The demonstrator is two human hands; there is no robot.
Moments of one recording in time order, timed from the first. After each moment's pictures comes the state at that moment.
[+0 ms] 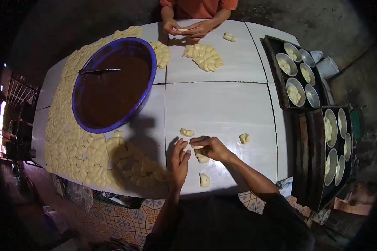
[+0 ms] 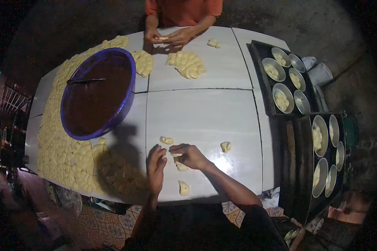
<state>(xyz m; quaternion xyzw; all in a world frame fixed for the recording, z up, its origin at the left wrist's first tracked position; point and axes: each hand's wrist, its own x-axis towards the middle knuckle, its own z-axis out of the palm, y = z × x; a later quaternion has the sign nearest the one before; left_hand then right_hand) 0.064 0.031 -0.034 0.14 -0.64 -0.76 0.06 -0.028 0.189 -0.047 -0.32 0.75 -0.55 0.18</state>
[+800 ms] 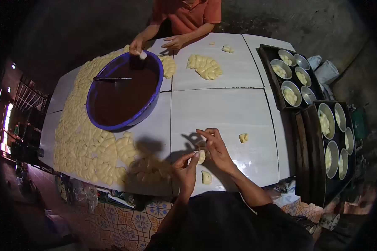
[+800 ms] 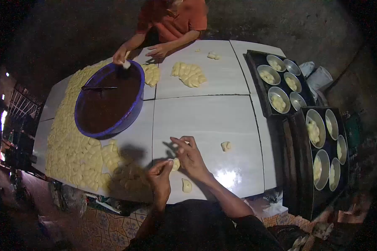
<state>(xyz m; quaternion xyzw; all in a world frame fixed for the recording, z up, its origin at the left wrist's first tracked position) 0.102 0.063 0.031 0.21 -0.66 -0.71 0.16 0.033 0.185 0.053 -0.17 0.68 -0.70 0.10</state>
